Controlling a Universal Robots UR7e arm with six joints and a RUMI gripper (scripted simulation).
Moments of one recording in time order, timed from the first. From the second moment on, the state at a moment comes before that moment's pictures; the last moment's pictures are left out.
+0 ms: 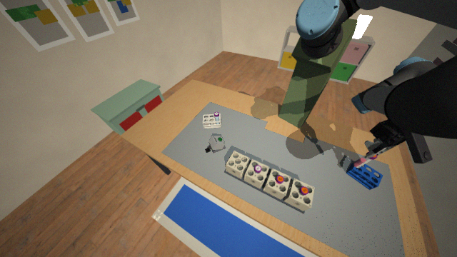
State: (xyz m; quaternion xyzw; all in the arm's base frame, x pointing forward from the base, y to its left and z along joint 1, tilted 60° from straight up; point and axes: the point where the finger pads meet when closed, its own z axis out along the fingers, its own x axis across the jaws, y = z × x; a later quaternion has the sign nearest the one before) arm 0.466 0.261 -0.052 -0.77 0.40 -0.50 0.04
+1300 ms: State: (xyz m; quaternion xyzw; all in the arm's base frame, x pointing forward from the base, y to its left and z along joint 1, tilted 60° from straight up) arm 0.466 0.066 0.072 -0.58 0.65 -0.45 0.22
